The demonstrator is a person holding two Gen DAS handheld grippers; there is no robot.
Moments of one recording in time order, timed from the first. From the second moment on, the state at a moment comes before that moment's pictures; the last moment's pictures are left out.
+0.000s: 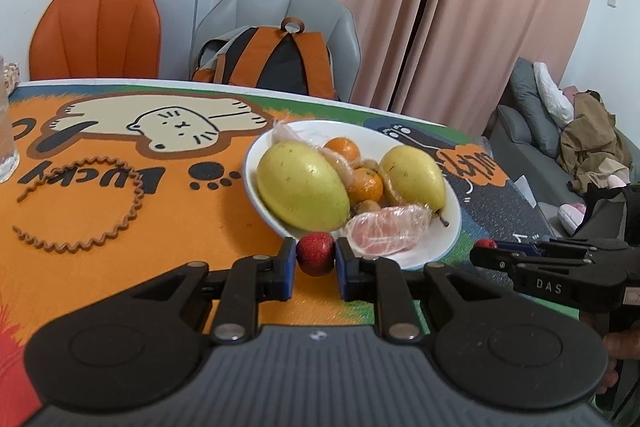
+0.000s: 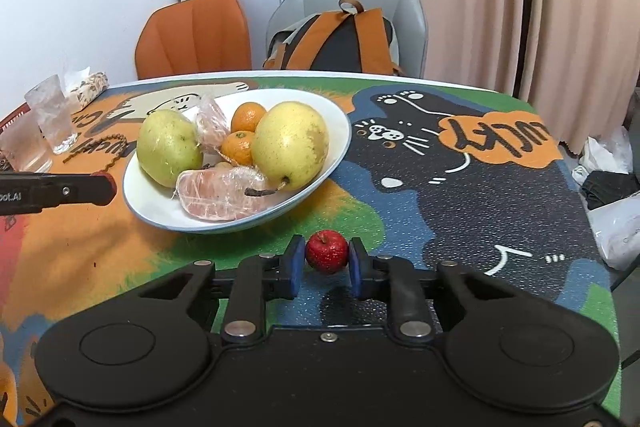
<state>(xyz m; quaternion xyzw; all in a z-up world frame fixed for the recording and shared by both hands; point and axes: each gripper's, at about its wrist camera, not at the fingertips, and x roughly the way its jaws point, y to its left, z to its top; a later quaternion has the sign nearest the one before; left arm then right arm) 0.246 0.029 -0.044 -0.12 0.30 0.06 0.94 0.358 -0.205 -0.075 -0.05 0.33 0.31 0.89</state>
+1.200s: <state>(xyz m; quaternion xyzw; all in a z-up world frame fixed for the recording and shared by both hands) 0.280 0.030 -0.034 -0.14 0.31 0.04 0.94 0.340 -0.201 -0.015 -0.03 0.28 0.32 0.91</state>
